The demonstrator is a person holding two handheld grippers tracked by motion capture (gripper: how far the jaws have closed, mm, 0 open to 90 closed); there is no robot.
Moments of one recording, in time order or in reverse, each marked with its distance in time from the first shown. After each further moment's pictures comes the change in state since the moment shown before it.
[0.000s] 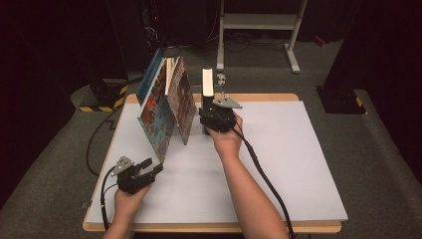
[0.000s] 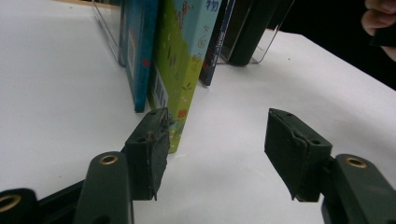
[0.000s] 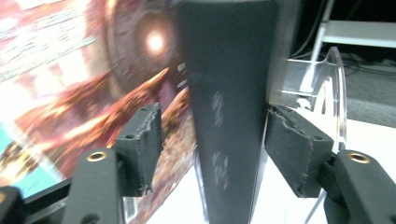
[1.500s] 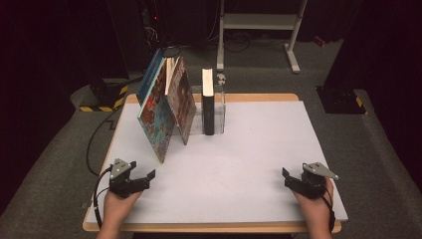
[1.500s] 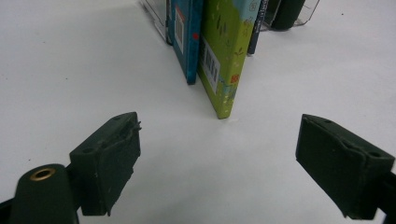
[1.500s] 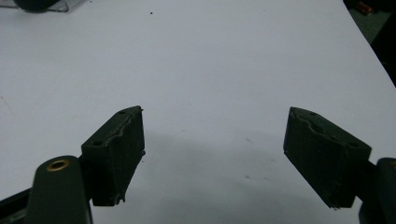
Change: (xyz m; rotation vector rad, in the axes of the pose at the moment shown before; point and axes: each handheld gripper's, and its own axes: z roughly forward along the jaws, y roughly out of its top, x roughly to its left) left arm 0.008 0.001 -0.020 0.110 0.157 0.126; right arm -0.150 -0.166 -0.204 0.179 -0.283 0.034
